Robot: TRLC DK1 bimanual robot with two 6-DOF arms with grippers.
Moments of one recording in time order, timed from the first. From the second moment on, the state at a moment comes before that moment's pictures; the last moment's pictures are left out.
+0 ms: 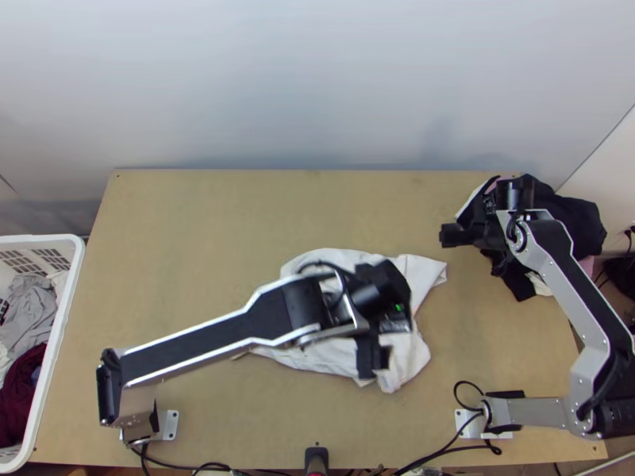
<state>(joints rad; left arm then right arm) -1.20 1.88 2.12 -1.10 -0.02 0.37 0.09 1.45 1.20 -0.69 -0.10 -0.04</state>
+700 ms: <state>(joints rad) -0.60 1.66 1.76 -1.21 0.10 0.50 0.58 1.22 1.30 -1.35 -0.11 -0.32</state>
